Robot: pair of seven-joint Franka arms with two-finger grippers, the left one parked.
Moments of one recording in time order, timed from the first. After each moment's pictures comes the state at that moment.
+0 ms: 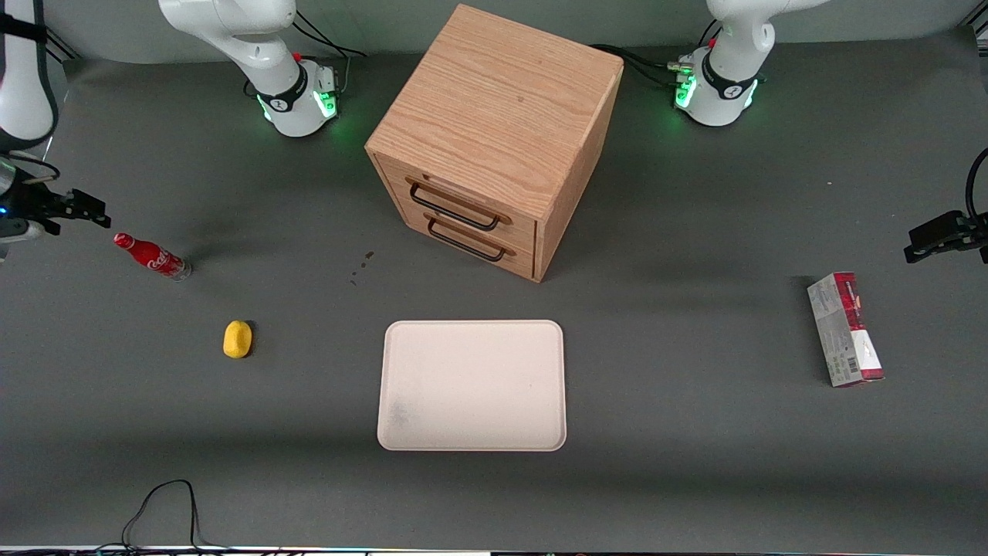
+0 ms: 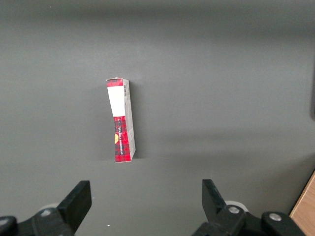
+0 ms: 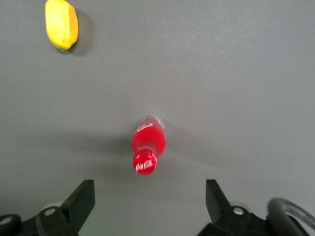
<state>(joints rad) -0.02 -0.09 -0.47 -2.25 -0.11 2.15 -0.55</state>
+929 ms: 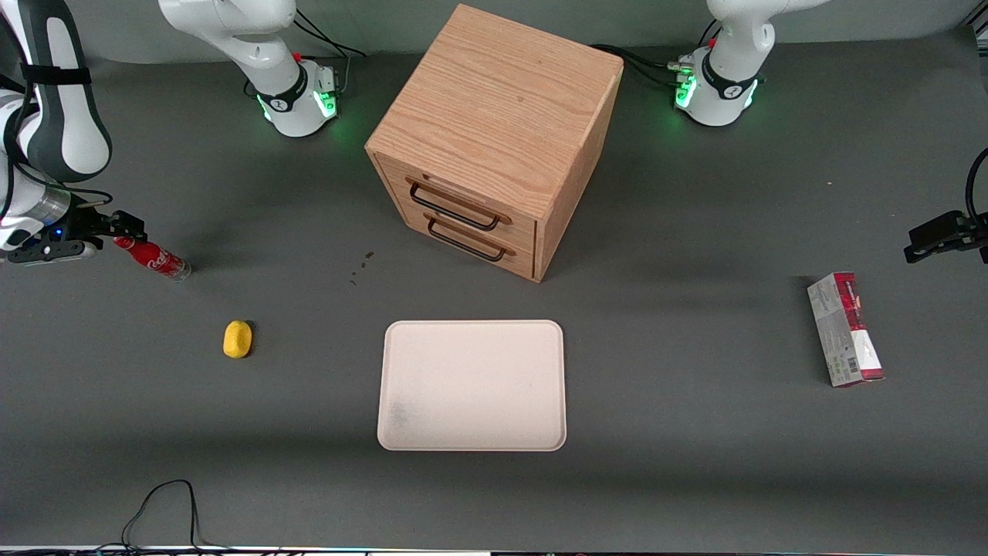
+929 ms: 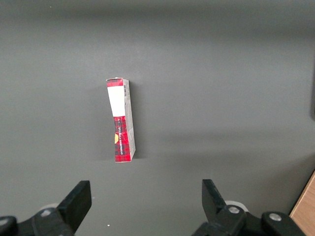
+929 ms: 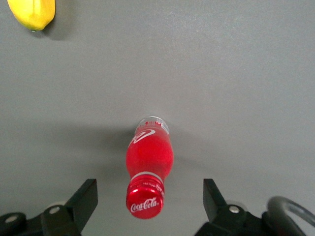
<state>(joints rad) -0.02 -0.01 -0.48 -2.36 -0.10 2.32 -0.56</state>
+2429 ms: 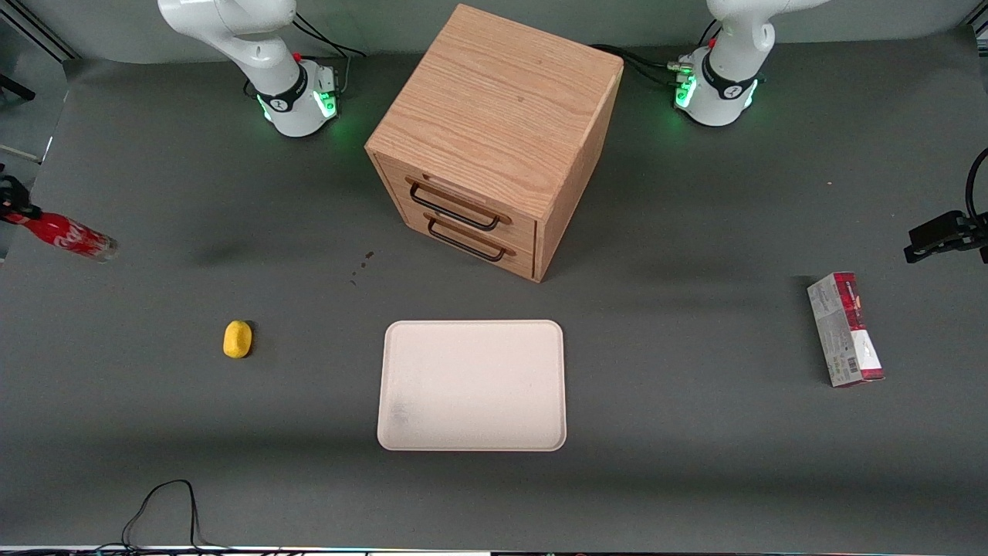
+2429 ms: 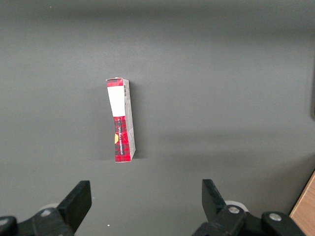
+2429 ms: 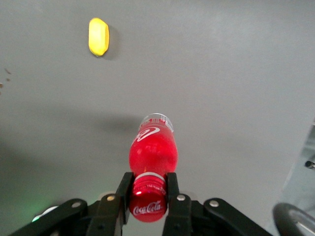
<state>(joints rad) 0.05 -0.03 -0.46 -1.71 -0.10 1.59 -0.60</state>
